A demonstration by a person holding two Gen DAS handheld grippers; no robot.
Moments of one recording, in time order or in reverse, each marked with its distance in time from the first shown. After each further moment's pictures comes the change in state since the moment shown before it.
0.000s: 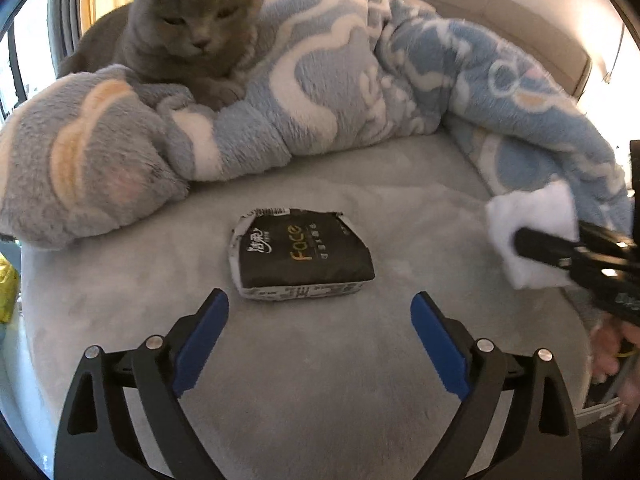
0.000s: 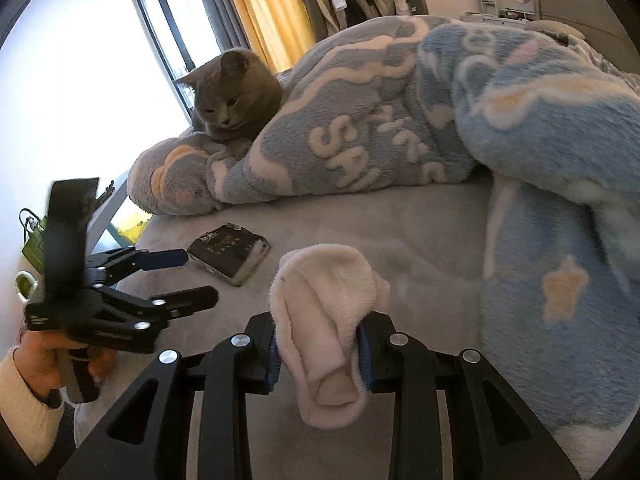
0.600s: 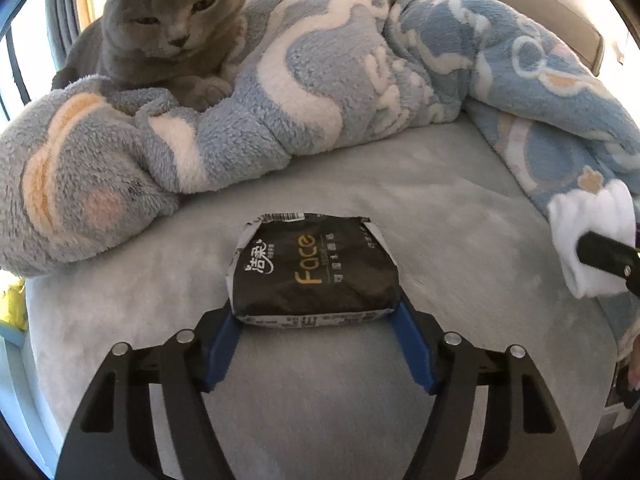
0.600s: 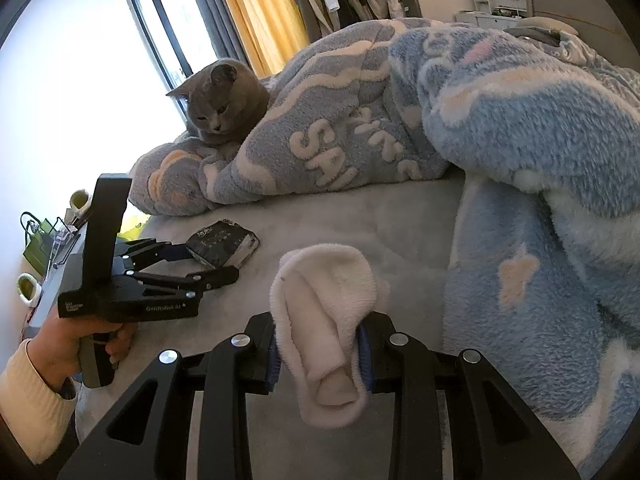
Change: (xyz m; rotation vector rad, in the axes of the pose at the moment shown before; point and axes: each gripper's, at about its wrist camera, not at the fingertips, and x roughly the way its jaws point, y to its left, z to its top) left arm 0.021 -0.004 0.012 0.036 0.021 0.062; right arm -0.019 -0.011 0.000 0.009 0.001 -0.003
